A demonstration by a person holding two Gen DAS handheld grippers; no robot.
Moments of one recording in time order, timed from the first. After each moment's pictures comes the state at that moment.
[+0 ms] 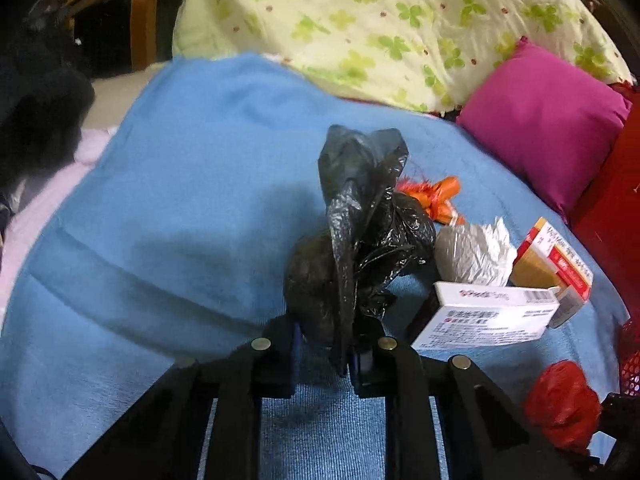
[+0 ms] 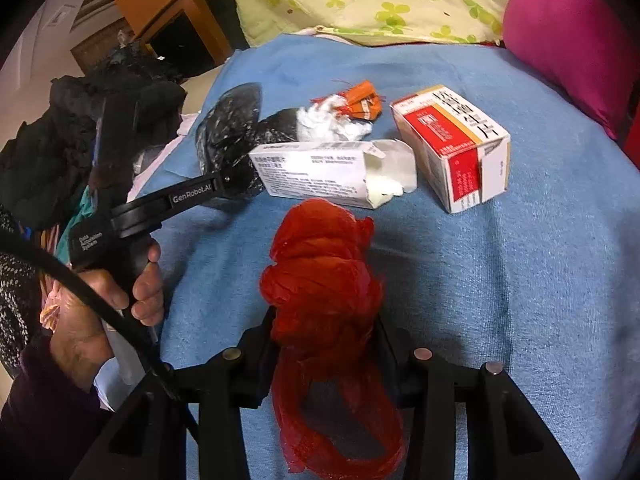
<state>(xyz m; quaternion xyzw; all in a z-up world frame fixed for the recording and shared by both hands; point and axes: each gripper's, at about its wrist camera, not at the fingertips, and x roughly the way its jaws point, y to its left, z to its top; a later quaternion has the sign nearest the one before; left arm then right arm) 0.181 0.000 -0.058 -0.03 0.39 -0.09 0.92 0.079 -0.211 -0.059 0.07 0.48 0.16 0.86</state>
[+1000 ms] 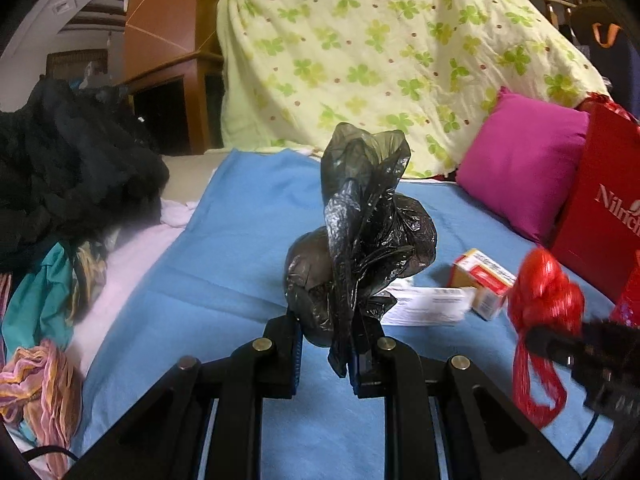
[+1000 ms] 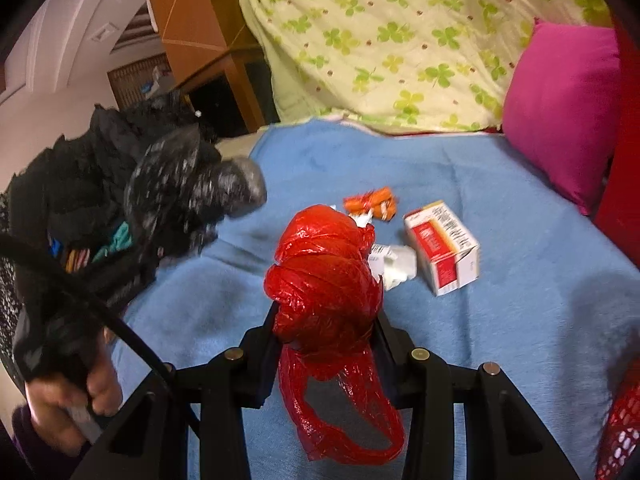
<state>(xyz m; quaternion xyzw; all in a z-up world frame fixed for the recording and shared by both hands) 0.040 -0.021 0.030 0.01 0.27 -0.01 0.96 0.036 -0.224 0.017 0.07 0.34 0.16 0.92</state>
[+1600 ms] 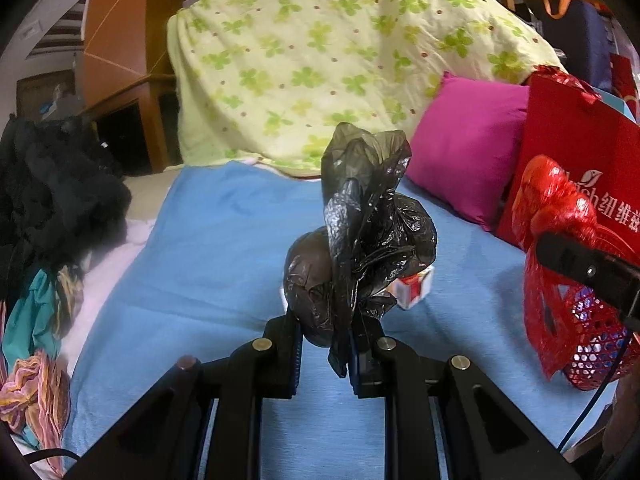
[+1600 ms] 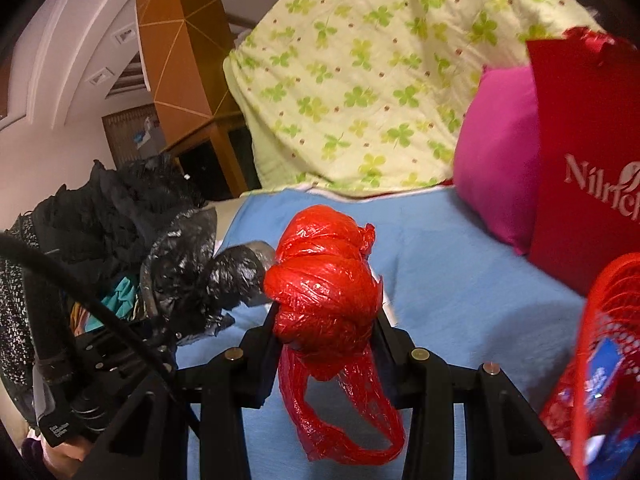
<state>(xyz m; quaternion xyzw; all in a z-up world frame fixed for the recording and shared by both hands) 0.008 -0.107 0.051 0.05 0.28 -0.06 0.96 -0.015 -0.300 0.071 0.10 0.25 0.13 0.96</state>
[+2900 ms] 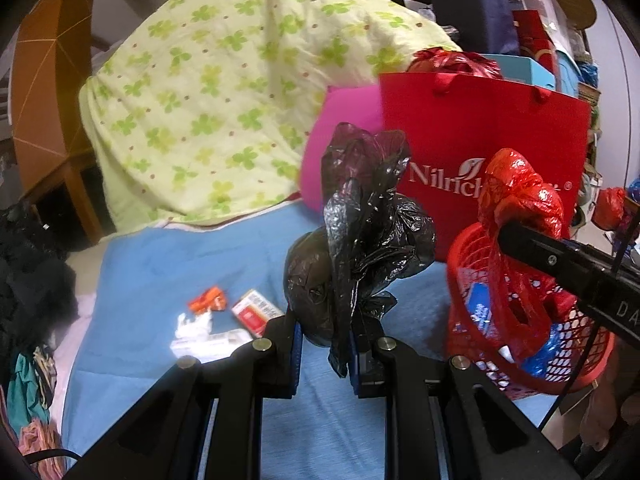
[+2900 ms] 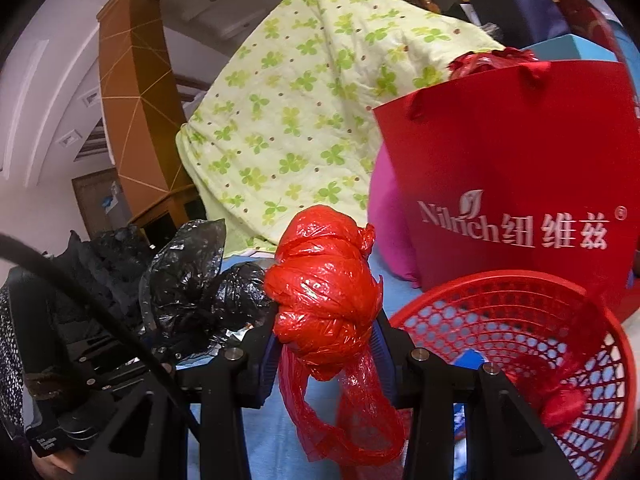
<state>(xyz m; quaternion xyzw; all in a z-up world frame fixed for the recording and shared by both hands) -0.037 -0.247 0.093 0.13 0.24 -0.18 0.95 -0.096 -0.435 0.097 0.16 0.17 0.04 0.97</state>
